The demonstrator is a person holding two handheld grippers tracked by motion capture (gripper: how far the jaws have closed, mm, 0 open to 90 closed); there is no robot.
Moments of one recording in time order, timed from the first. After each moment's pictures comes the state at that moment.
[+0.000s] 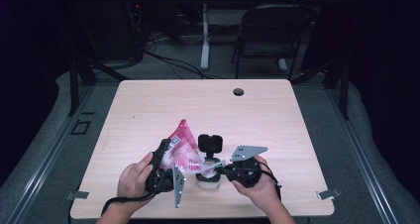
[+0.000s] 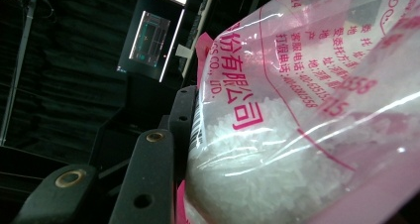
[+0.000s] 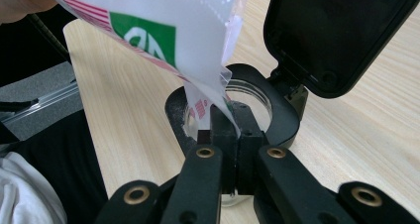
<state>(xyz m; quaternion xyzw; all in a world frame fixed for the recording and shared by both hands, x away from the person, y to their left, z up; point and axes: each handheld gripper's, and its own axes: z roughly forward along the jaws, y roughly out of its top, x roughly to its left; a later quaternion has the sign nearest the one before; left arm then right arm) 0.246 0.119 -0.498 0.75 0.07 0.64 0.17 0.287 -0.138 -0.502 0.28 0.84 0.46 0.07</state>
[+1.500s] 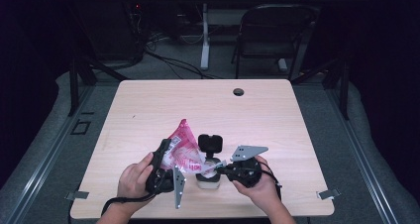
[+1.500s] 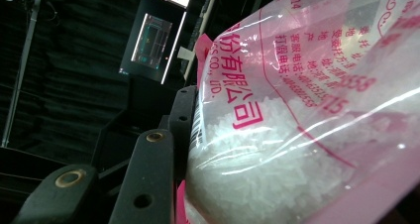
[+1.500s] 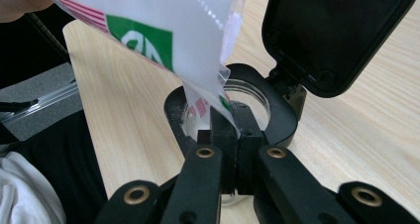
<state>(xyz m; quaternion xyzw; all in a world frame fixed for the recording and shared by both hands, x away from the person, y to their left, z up) 0.245 0.118 -0.497 0.74 0.07 0.64 0.18 0.287 -0.139 -0.502 0.28 0.84 0.46 0.07</state>
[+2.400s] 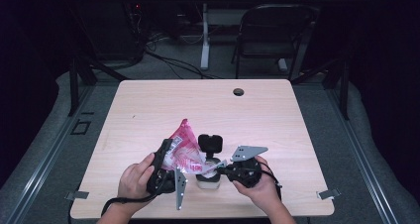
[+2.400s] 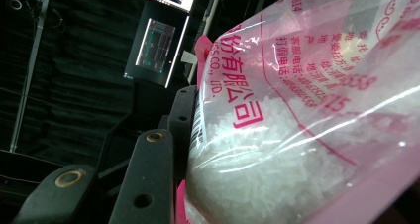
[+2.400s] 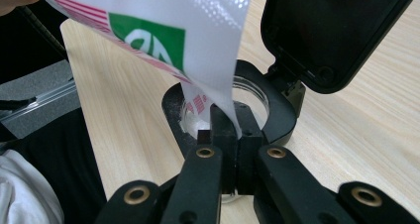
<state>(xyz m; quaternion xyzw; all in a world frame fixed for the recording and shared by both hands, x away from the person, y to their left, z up) 0.242 0.114 -0.494 0.74 0.06 0.65 0.17 0.287 -0.139 -0.503 0.28 0.84 0.45 0.07</state>
